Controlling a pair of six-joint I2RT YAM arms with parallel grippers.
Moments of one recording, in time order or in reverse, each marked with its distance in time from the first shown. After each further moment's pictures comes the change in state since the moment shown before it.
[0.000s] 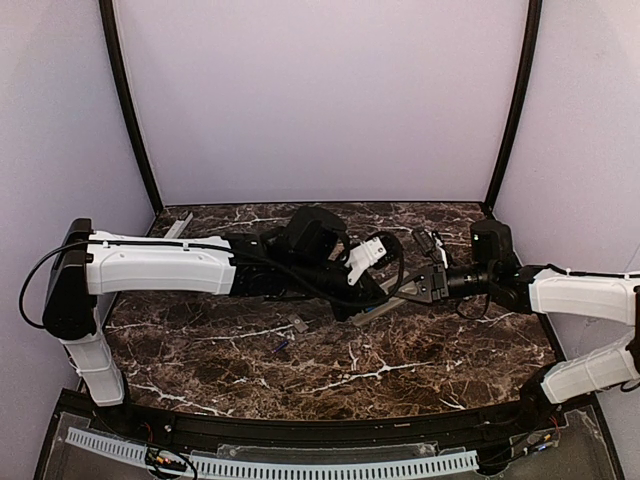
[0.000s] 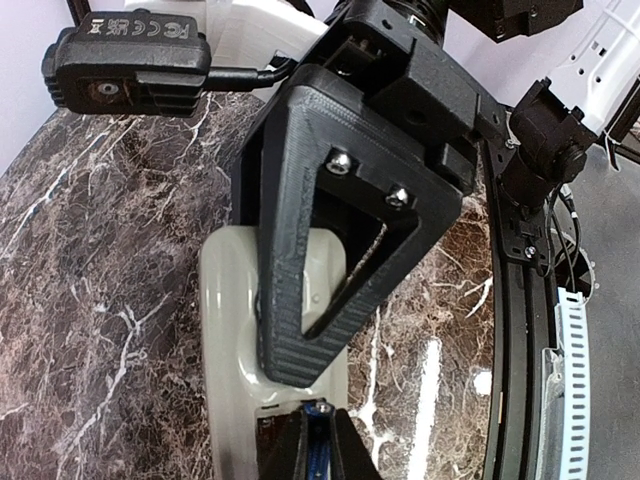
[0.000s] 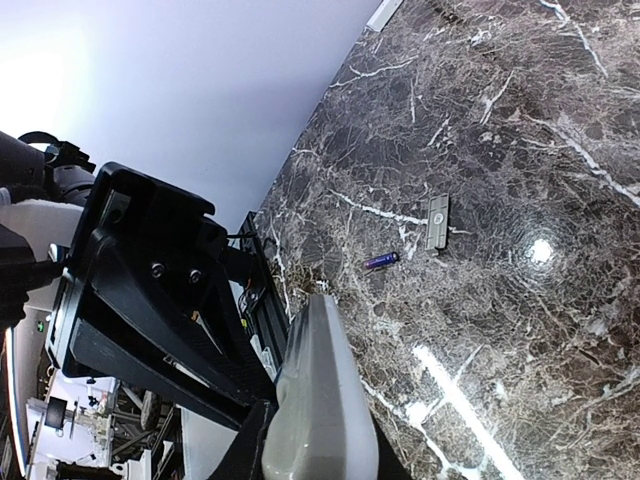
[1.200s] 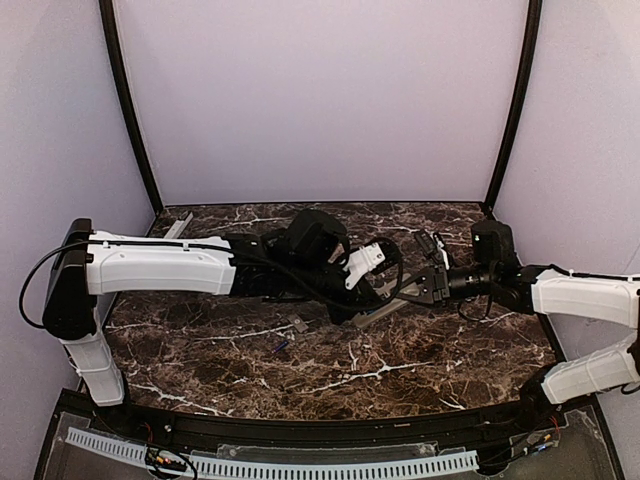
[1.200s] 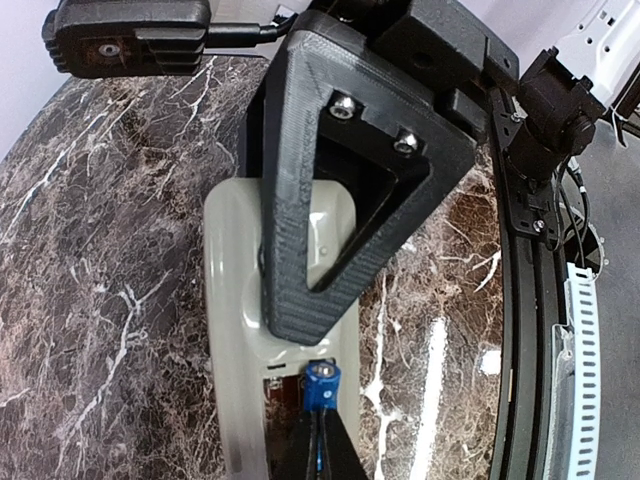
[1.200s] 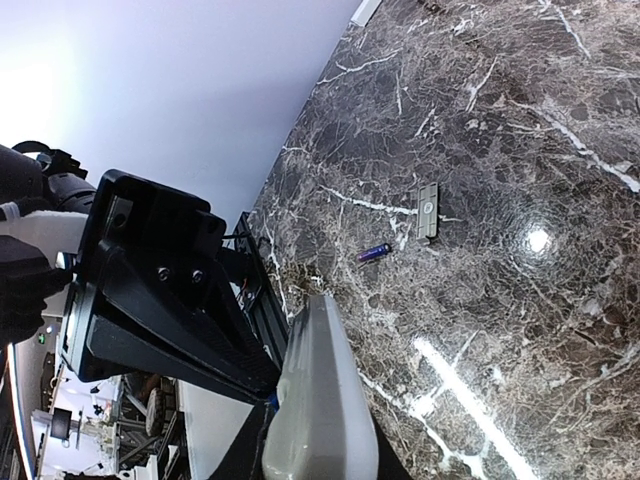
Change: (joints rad) left arm -0.001 0.001 -0.003 -0.046 -0.011 0.026; right arm -0.002 -0.021 0.001 -0.049 0.019 0.017
